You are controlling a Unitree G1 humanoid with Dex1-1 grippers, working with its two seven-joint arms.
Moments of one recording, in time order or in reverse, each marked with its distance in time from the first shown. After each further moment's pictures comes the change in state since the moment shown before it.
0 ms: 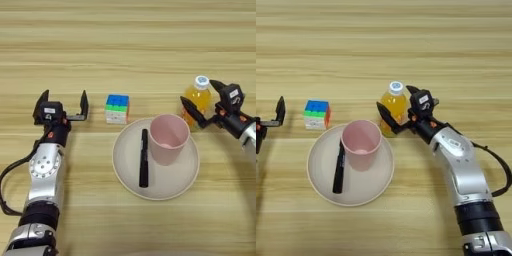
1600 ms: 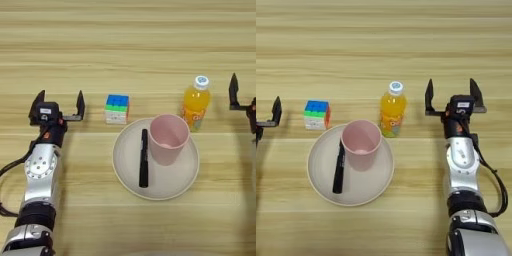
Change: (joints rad) left arm 0.006 0.018 0.009 -0.002 -0.013 0.001 -0.010; right arm -0.161 0.095 -0.243 0.626 -0.171 -0.799 -0.430
